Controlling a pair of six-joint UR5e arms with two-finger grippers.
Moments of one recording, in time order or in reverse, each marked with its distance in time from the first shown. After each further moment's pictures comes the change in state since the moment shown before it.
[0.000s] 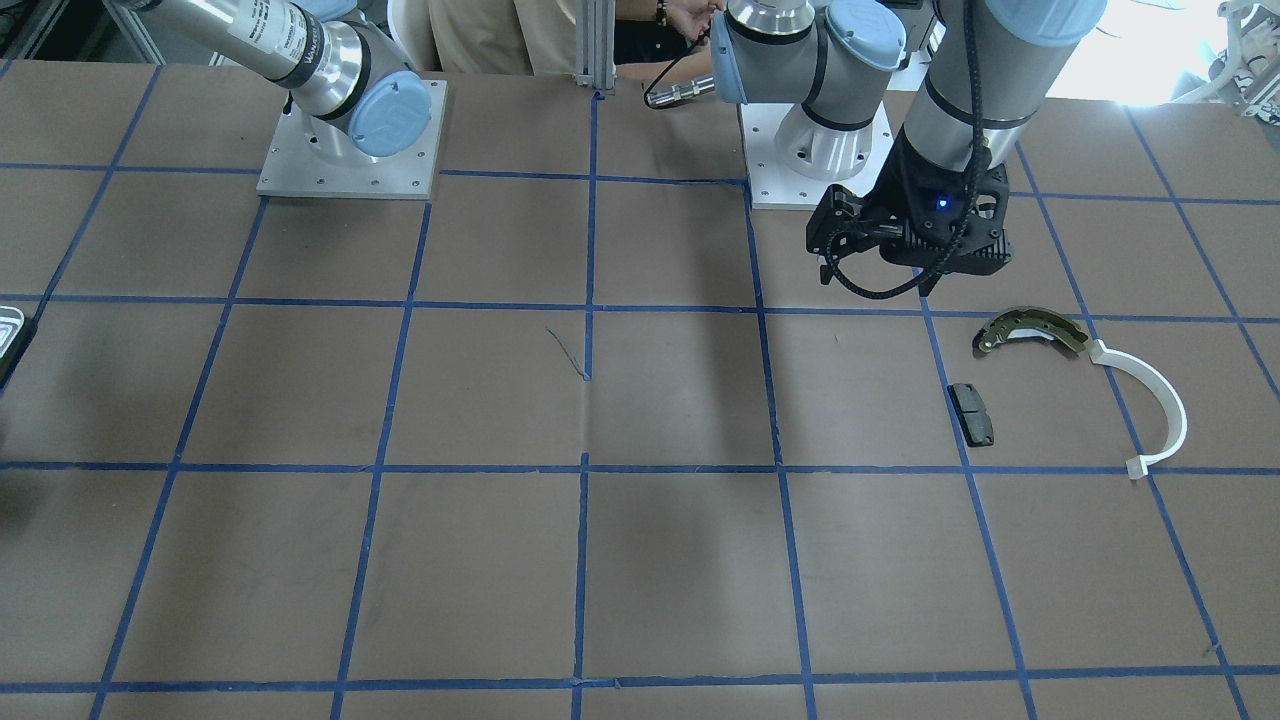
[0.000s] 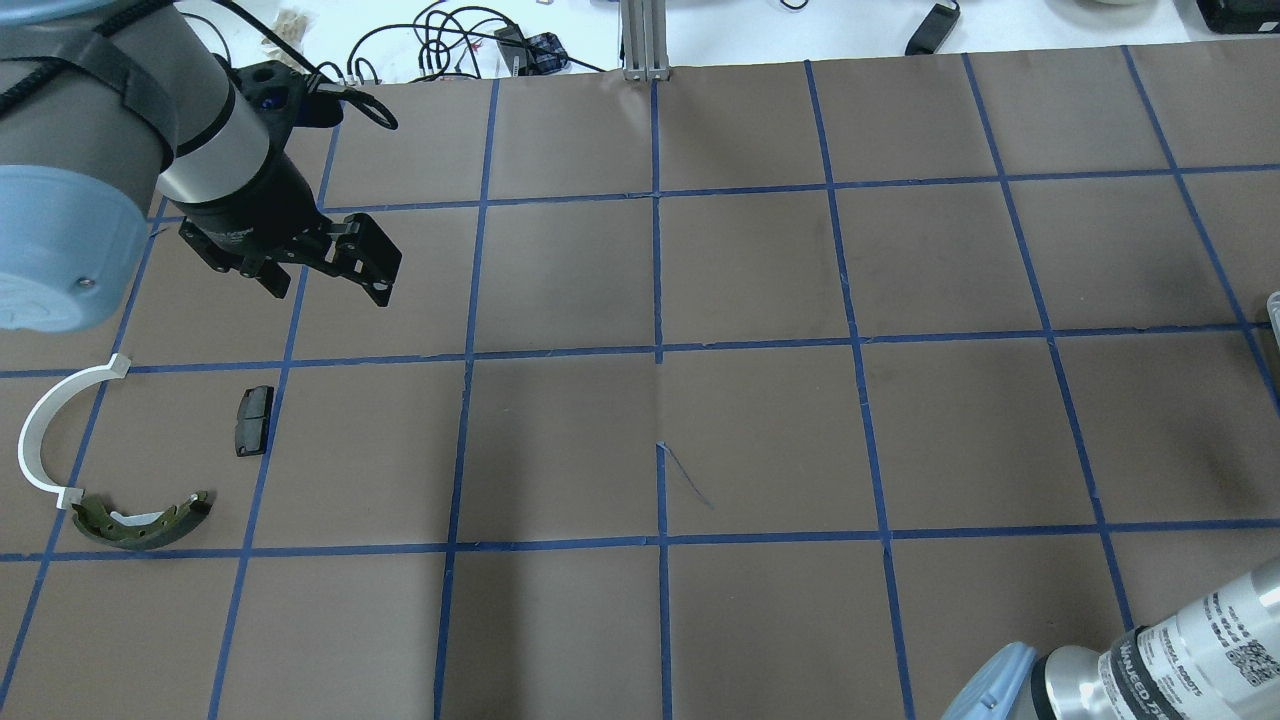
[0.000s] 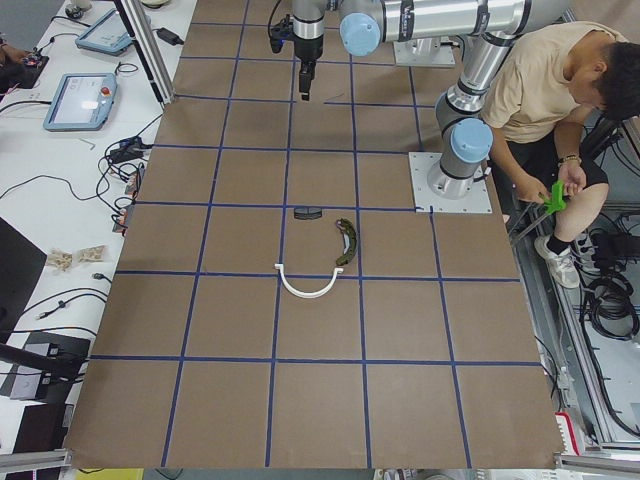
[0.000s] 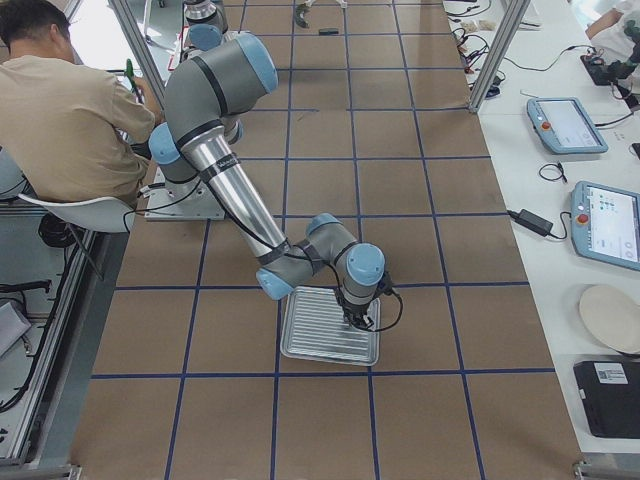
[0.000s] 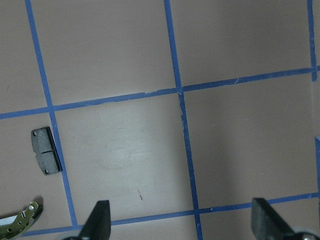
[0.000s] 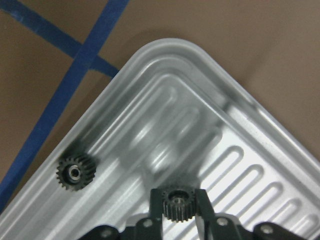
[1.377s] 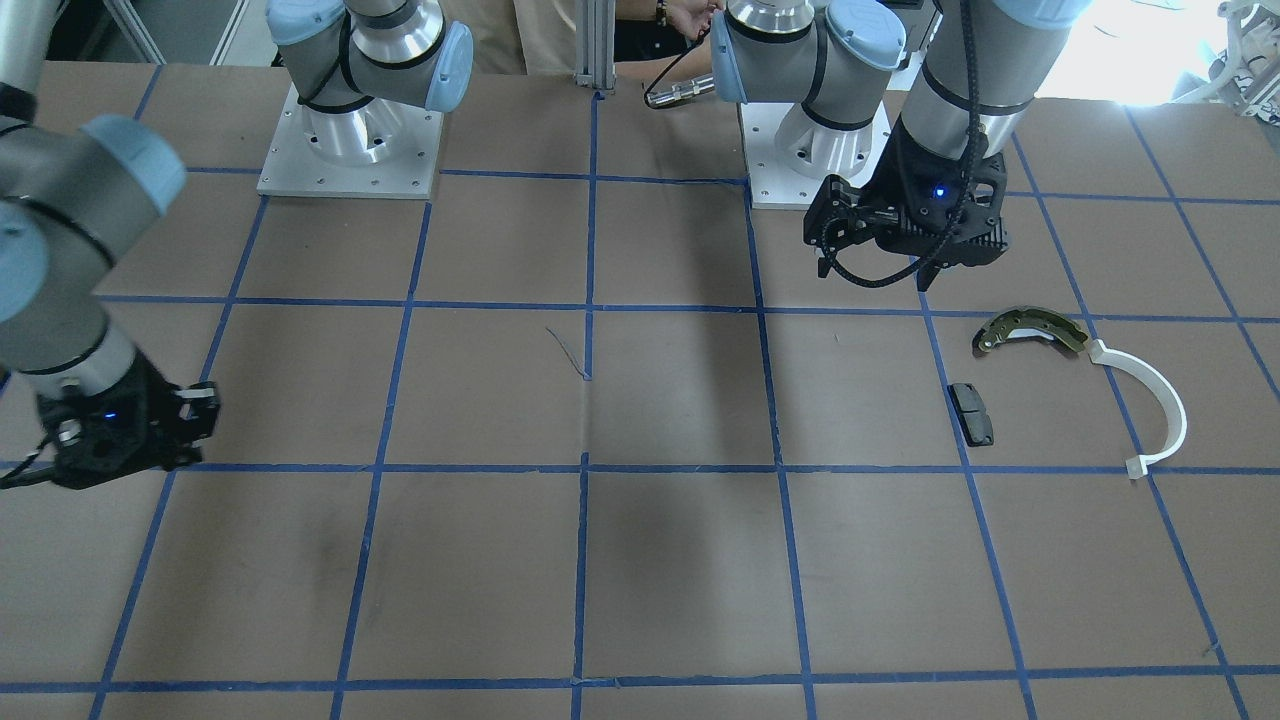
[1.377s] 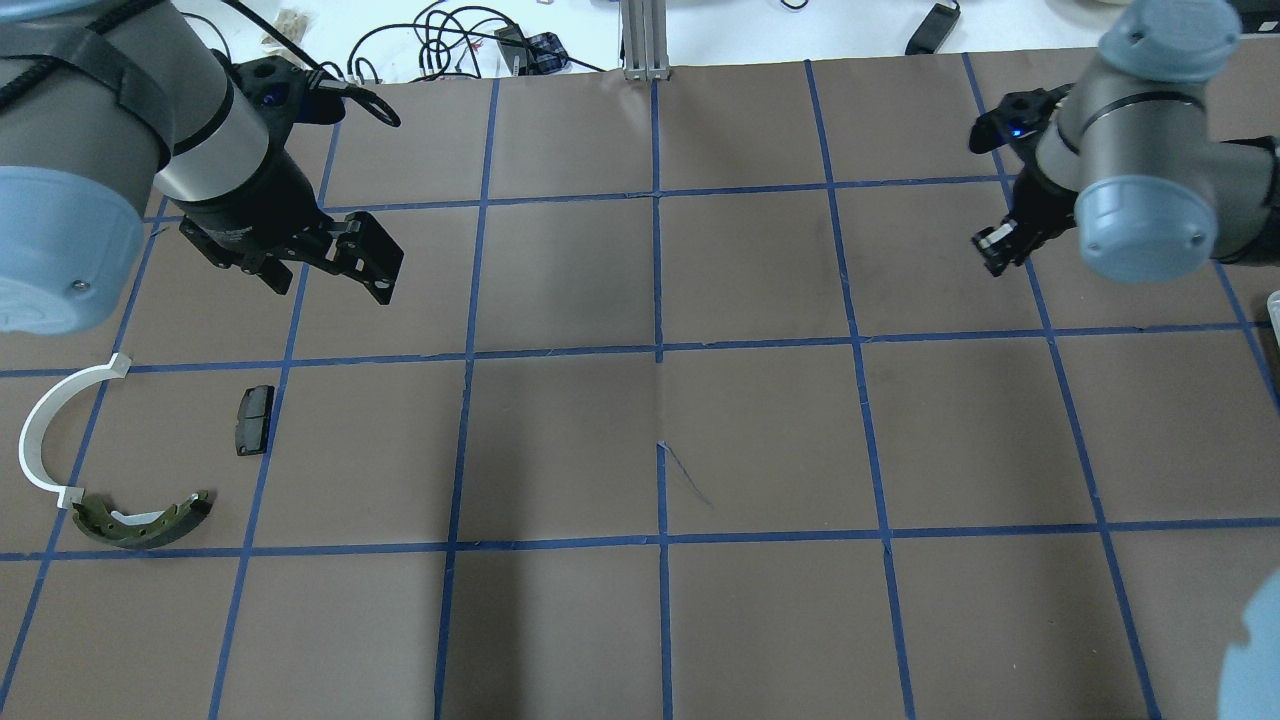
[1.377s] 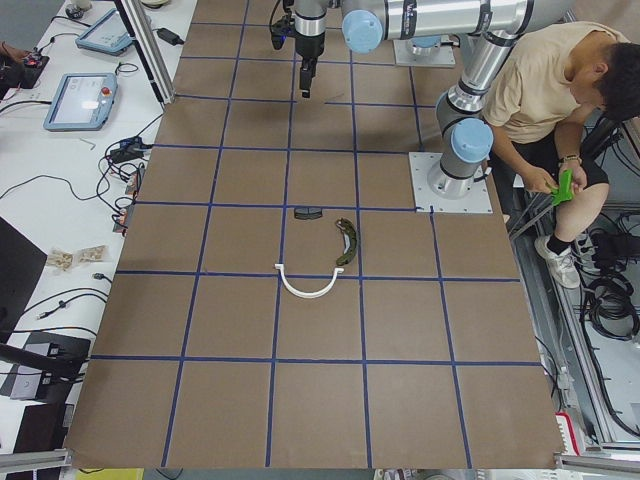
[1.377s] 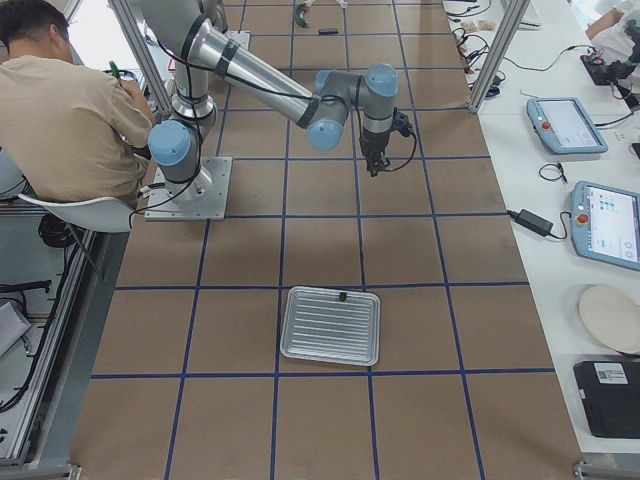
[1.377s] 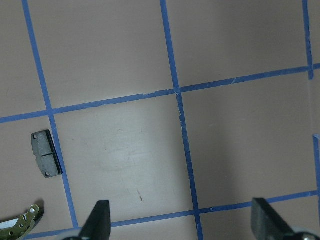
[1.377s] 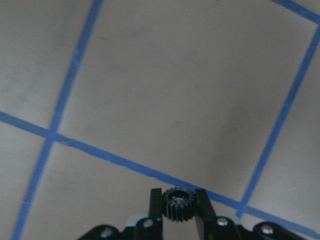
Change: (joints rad) left arm -0.005 0.012 0.001 0.000 -0.004 0.014; right arm 0.738 -0.389 0.262 0.104 0.012 0.957
